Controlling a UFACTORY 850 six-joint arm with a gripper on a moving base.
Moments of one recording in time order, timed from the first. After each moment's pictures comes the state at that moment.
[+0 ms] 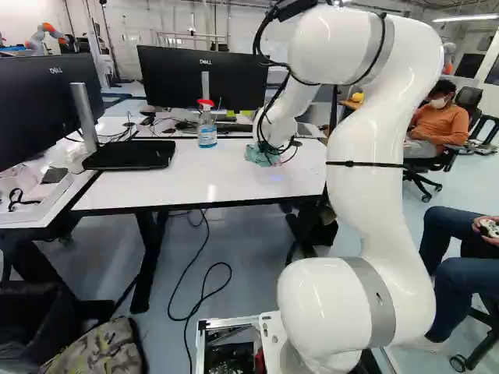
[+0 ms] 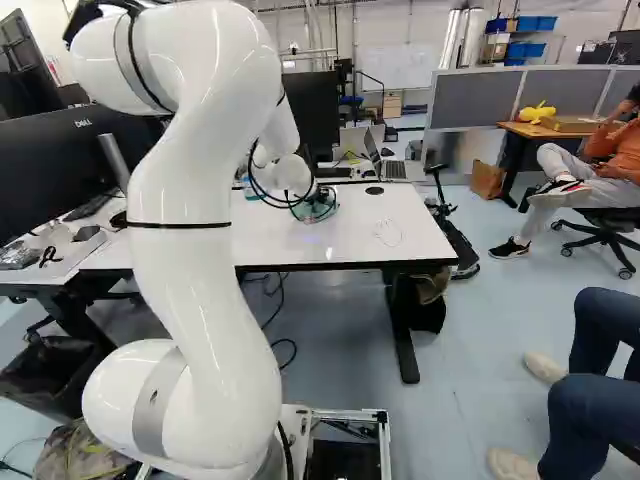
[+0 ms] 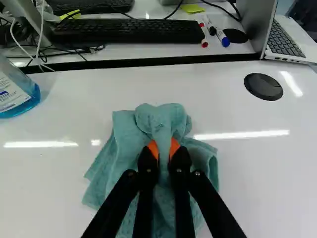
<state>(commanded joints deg) -3.2 -27.9 -60.8 -1.1 16.1 0.0</state>
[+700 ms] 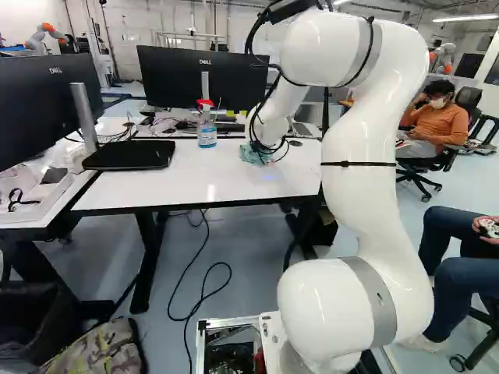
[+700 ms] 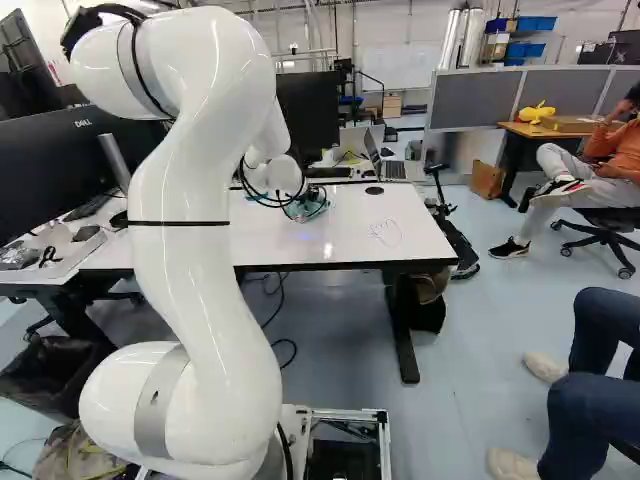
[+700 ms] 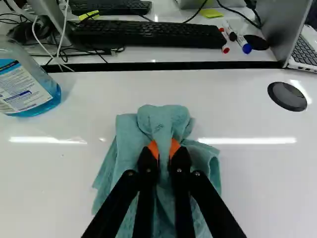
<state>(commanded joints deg) 0.4 -31.7 -65.8 -1.1 16.5 0.0</state>
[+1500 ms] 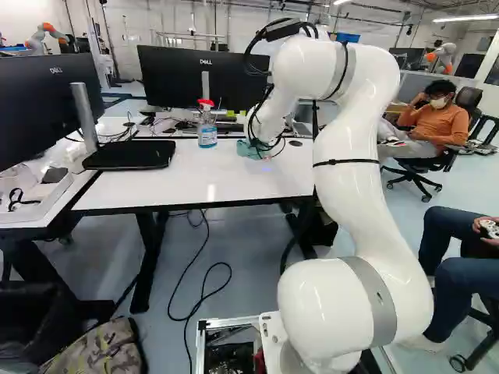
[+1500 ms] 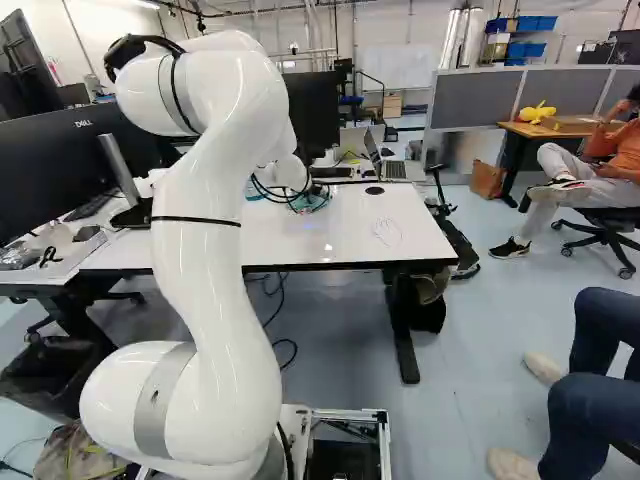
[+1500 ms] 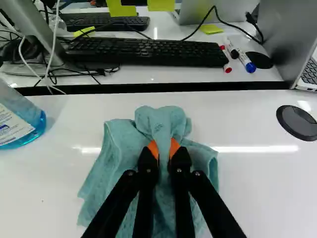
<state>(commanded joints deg) -1.1 -38.1 -74.7 -1.1 16.9 0.0</state>
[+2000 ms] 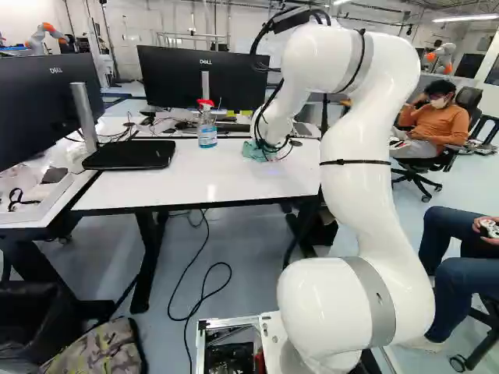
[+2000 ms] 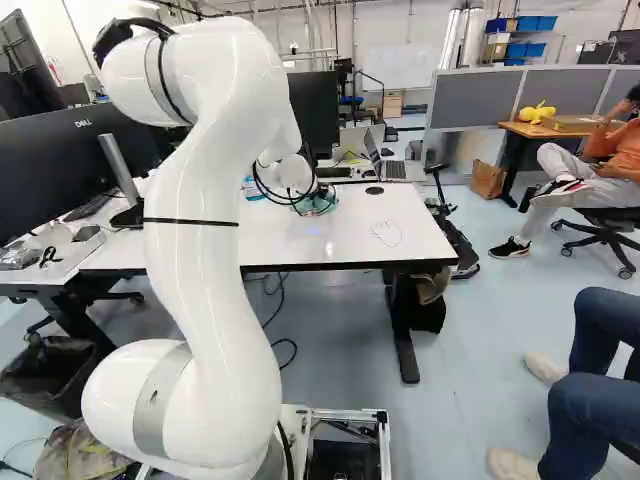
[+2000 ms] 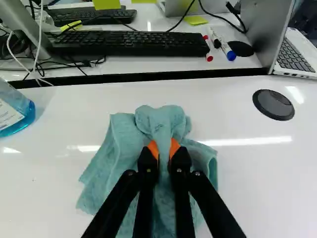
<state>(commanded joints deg) -2.9 -33.1 -67.8 -1.1 16.9 0.0</state>
